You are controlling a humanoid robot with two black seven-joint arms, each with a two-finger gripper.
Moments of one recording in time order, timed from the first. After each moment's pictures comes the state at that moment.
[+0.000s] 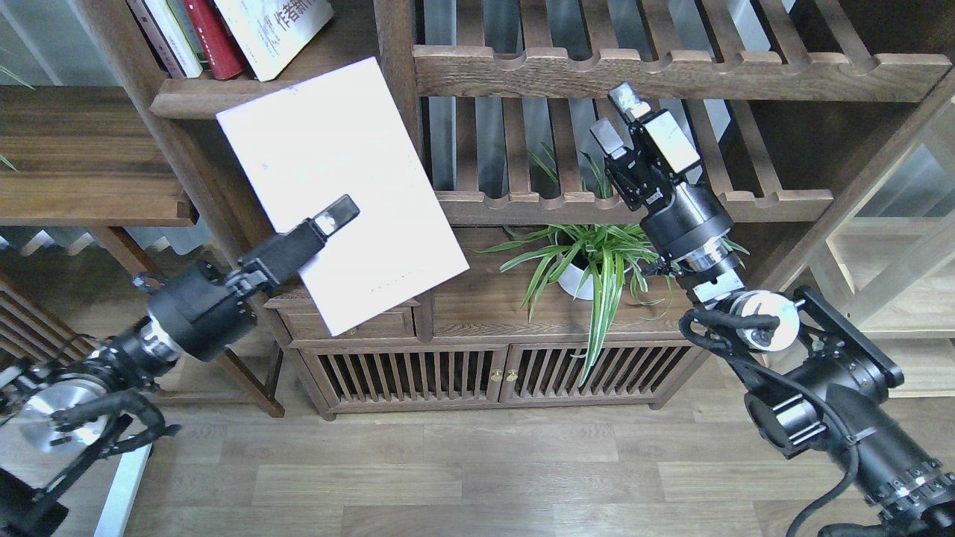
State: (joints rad) left arm -0.21 0.52 -1.04 -1.65 0.00 -0.49 0.11; right arm 0.42 -0.29 1.04 1.20 0.39 0.58 -0.06
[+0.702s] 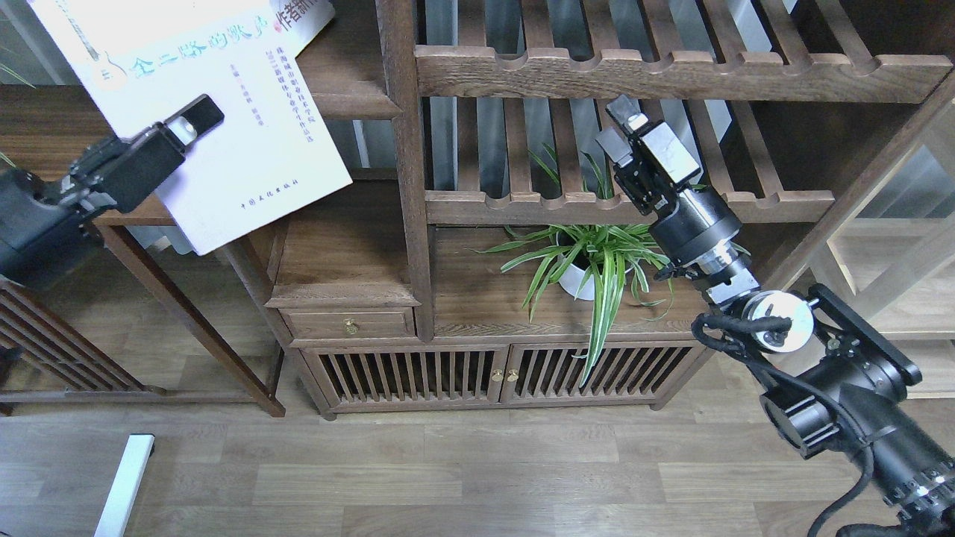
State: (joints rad) left arm -0.20 0.66 -1.42 -1.72 0.05 -0.49 0.27; right arm 0.42 -0.33 1.03 1.19 0.33 0.58 -0.06
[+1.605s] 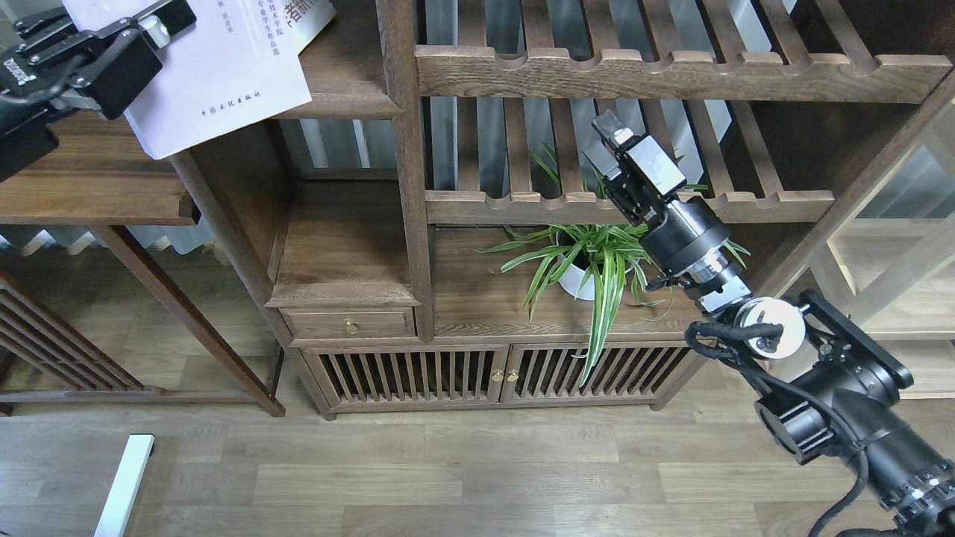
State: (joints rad) left arm -0.44 0.66 -1.47 -1.63 0.26 -0.42 0.38; right arm 0.42 -0.33 1.00 1.18 0.33 0.58 -0.07
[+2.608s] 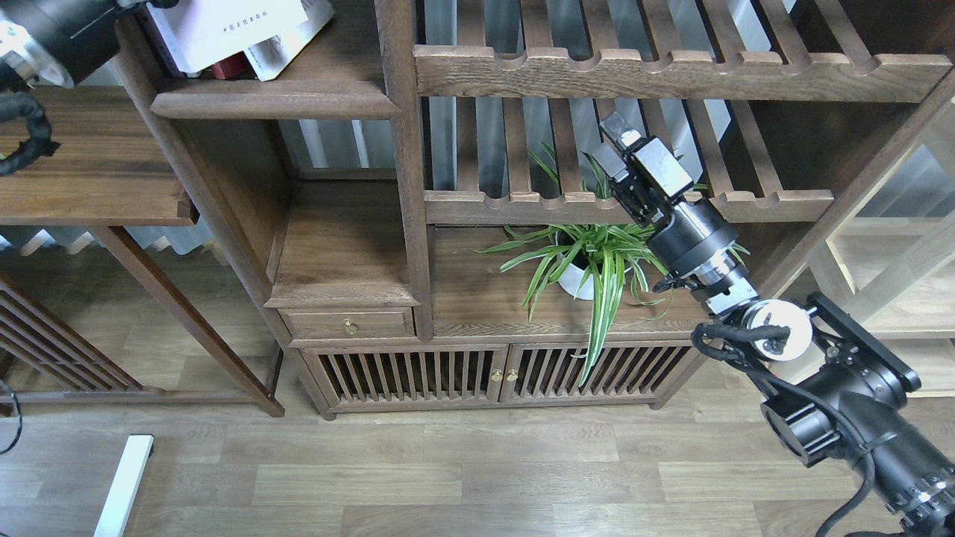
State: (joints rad) left arm -0.84 0.50 -1.25 -1.18 0.39 -0.27 0.32; right arm 0.40 -0.34 1.01 1.18 0.33 0.58 -0.07
